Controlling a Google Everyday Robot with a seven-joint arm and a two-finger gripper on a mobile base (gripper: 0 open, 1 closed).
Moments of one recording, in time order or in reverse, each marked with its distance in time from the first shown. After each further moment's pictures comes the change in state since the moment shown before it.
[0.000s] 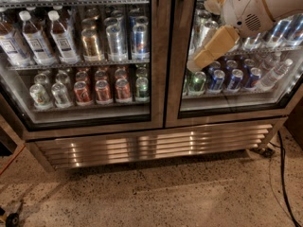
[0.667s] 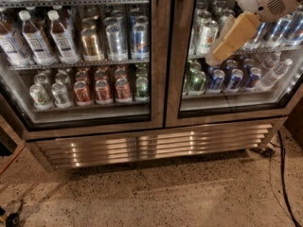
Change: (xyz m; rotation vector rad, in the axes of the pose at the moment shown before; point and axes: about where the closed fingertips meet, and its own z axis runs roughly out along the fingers) arm -0.004 -0.005 -0.036 0.001 0.064 -0.106
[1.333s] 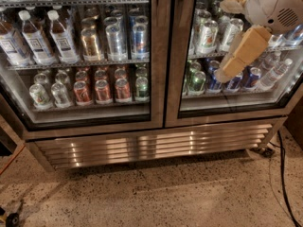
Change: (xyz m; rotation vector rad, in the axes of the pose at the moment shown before) arm 0.020 0.035 -0.011 -0.055 0.104 0.019
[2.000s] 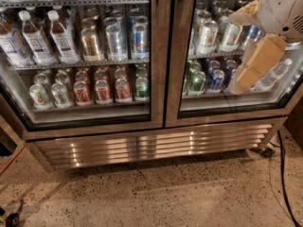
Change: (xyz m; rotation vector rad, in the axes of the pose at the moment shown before) arm 0.018 0.024 -0.010 -0.064 0.055 0.043
